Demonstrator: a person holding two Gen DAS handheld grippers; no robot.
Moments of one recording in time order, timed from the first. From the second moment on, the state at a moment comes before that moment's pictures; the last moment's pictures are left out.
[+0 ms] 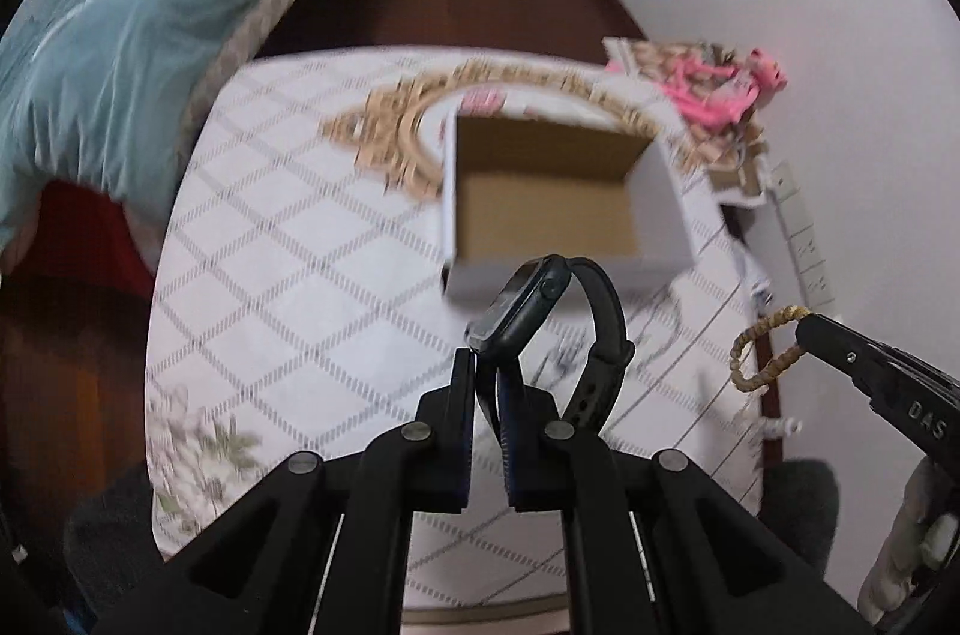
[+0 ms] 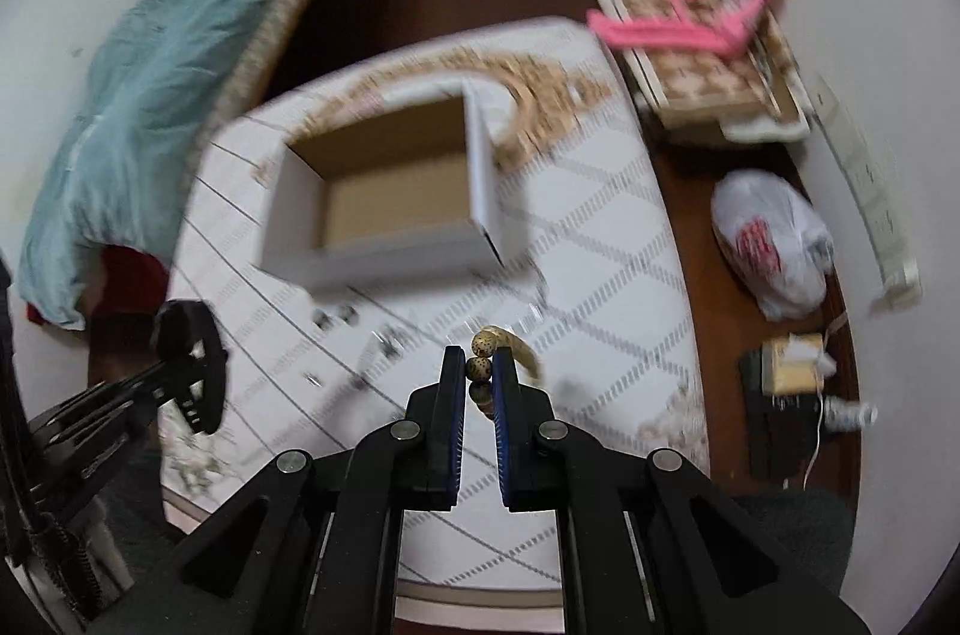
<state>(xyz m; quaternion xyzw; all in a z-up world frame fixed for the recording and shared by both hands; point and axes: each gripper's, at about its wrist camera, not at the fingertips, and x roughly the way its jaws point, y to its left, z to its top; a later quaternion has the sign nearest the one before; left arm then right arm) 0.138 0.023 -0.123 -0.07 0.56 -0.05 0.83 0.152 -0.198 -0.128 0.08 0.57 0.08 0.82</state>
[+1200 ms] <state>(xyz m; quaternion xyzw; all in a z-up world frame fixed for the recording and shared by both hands) 0.245 0.037 -0.143 -0.04 0.54 0.03 0.84 0.280 -0.151 -0.179 0.00 0.61 0.06 0.79</state>
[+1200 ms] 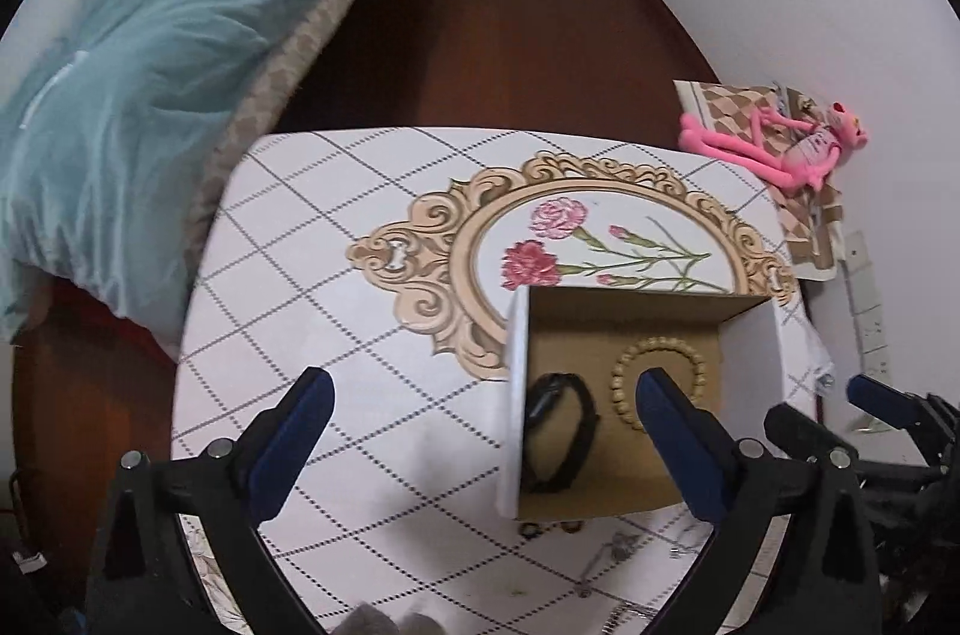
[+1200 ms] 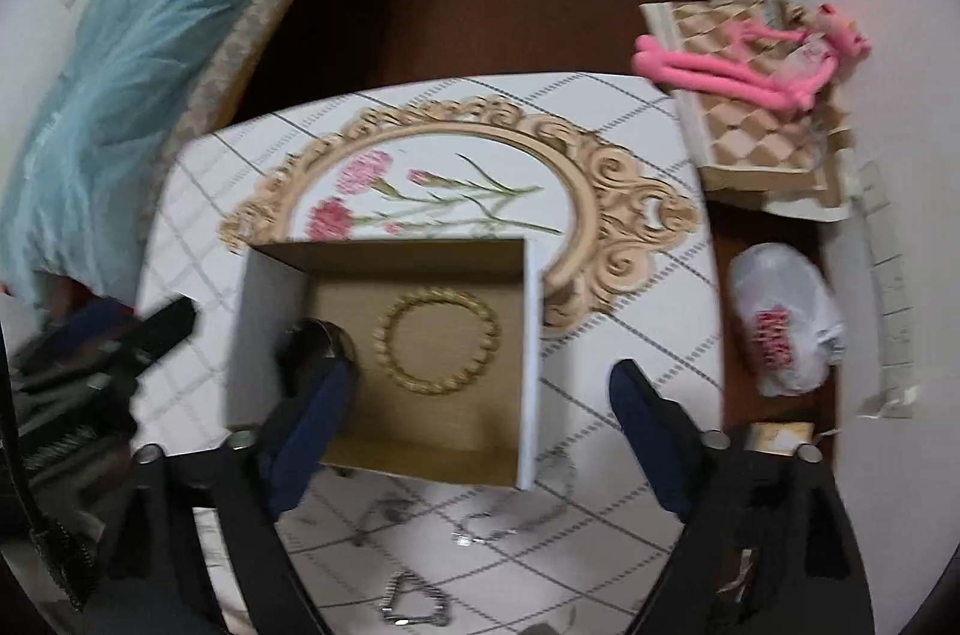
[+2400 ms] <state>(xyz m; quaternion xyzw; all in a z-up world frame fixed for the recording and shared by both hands) 0.114 0.022 -0.042 -0.01 0.44 0.05 0.90 0.153 -0.170 -0.055 -0.03 0.46 -0.01 0.89</state>
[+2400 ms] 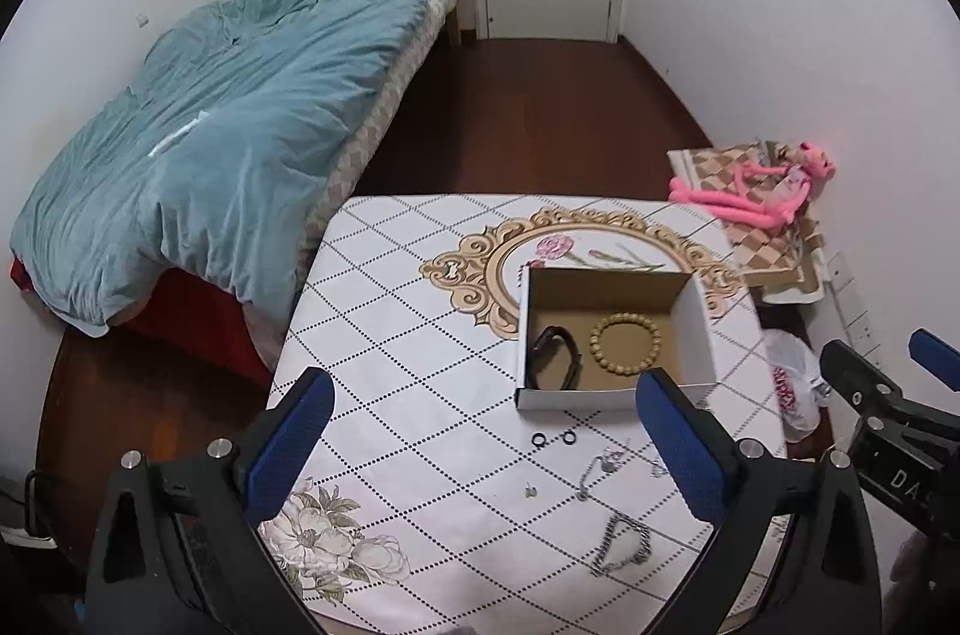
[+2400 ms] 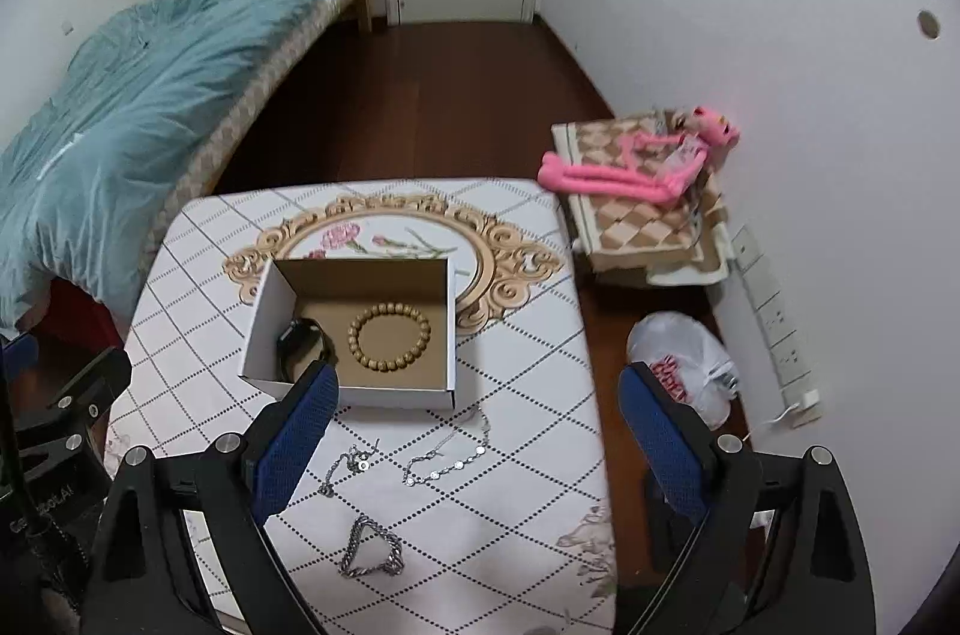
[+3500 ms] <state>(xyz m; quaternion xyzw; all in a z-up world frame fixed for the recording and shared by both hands) 0.068 0.056 -0.205 0.01 0.58 0.12 0.81 0.091 -0.151 -0.271 0.04 0.63 0.03 0.78</state>
